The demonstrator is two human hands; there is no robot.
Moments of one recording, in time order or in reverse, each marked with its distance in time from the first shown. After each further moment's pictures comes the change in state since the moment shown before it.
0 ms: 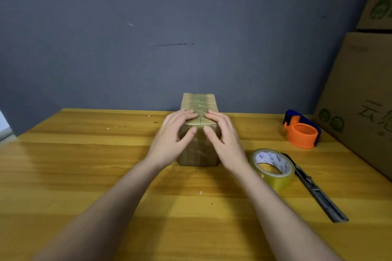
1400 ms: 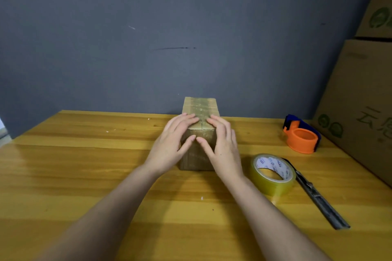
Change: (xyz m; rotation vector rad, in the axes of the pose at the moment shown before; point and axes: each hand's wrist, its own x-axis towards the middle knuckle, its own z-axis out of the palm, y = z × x) left_hand -0.004 -0.010 0.002 0.118 -0.059 0.085; right_hand -0.004 0.007 0.019 -0.330 0.159 -0.084
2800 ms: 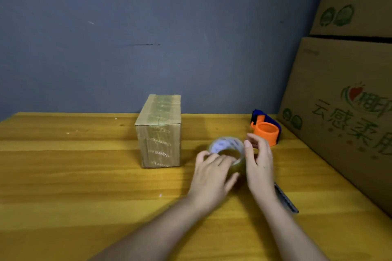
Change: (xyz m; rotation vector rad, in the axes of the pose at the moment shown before) left_hand -0.012 0.145 0.124 0.088 -0.100 0.124; right_hand -0.052 0.085 -0.118 0.171 0.193 0.411
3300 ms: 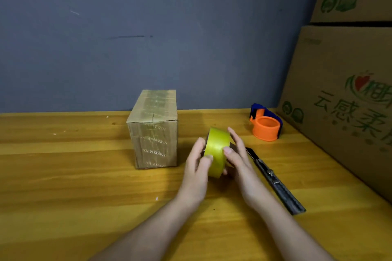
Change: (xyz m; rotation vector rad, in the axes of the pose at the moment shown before) left_hand 0.002 -0.001 -0.025 -1.185 0.208 -0.407; right_hand -0.017 -0.016 0.017 0.583 -0.473 0.252
